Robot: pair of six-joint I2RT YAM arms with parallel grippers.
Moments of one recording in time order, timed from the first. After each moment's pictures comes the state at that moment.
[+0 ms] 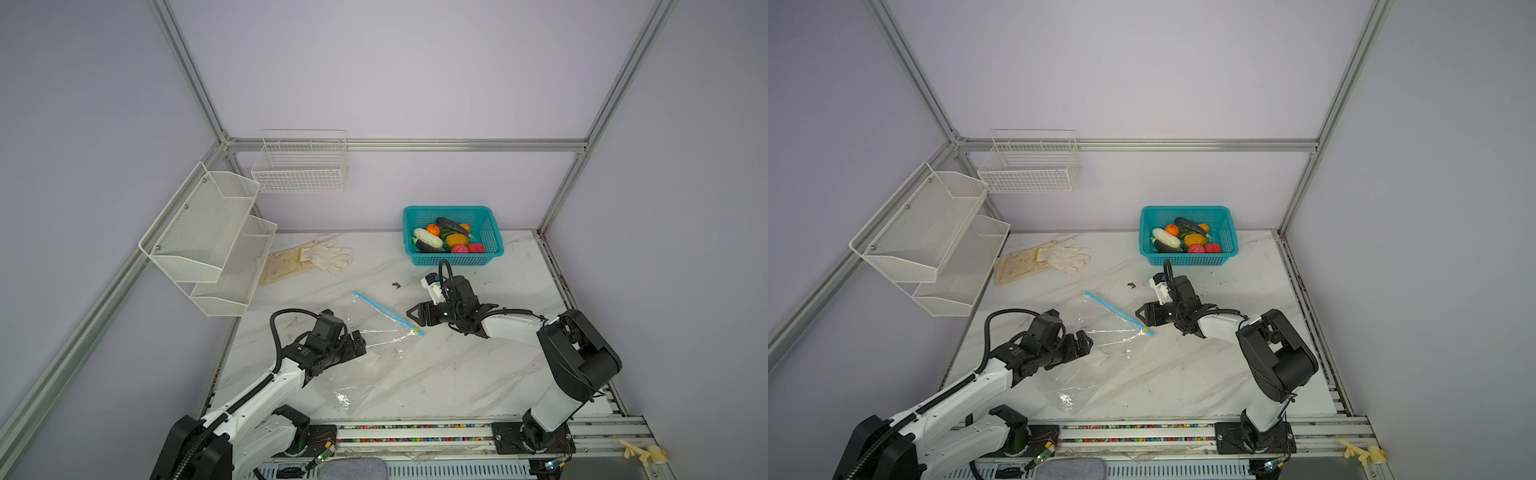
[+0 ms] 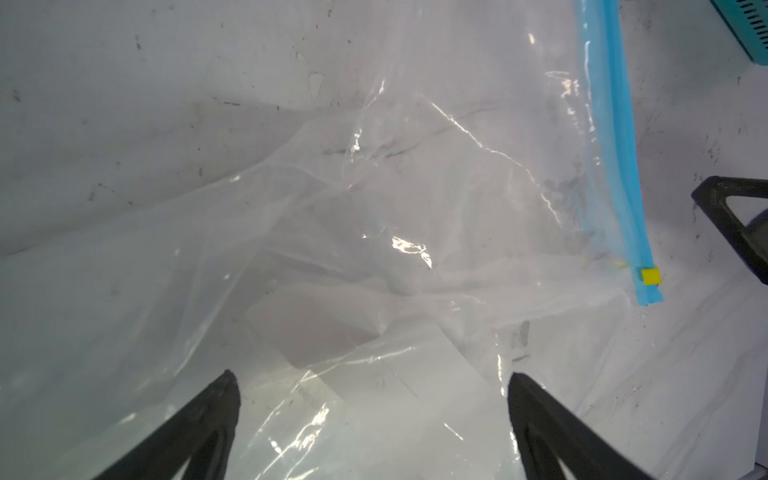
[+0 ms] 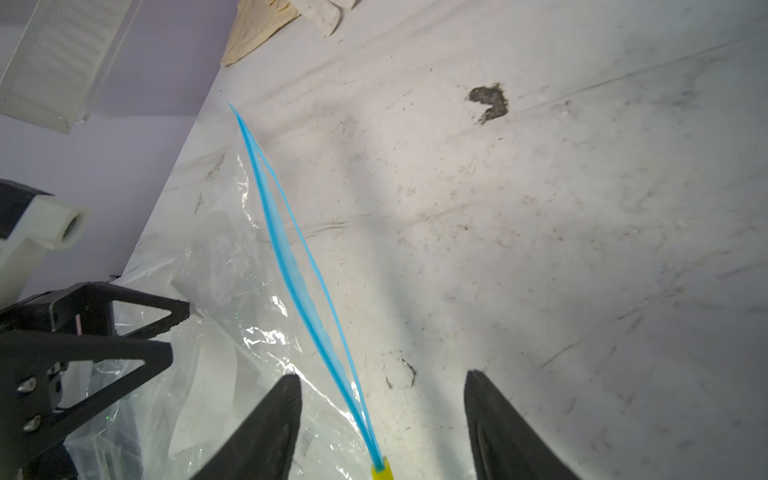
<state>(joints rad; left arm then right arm) -0.44 1.04 0.49 -0.43 0.03 -0.76 0.58 1.69 0.85 0.16 -0.46 0.38</state>
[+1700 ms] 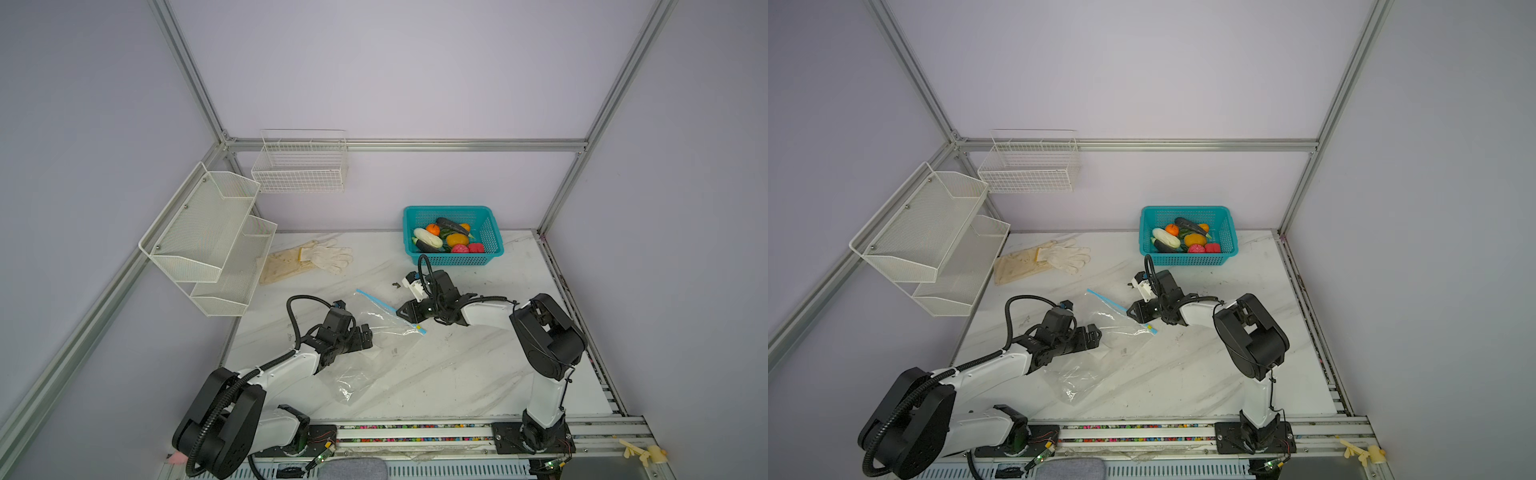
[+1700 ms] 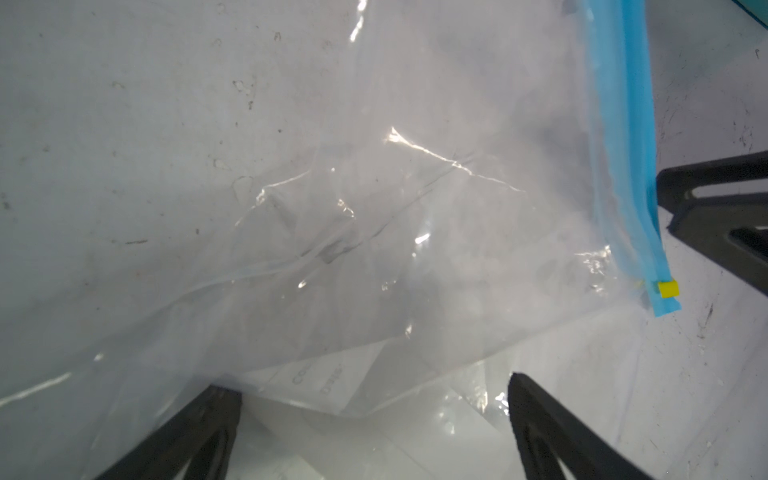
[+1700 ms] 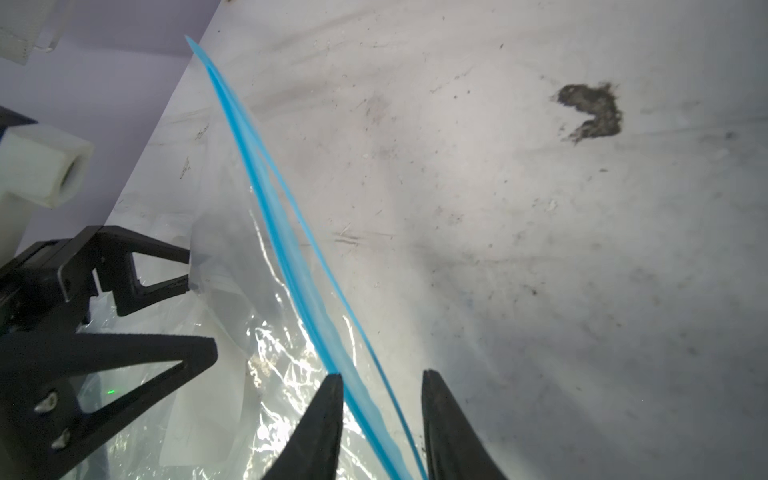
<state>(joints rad) -0.44 1.27 0.49 -0.14 0.01 -0.62 0.63 1.89 1.07 0.06 -0.46 0.27</state>
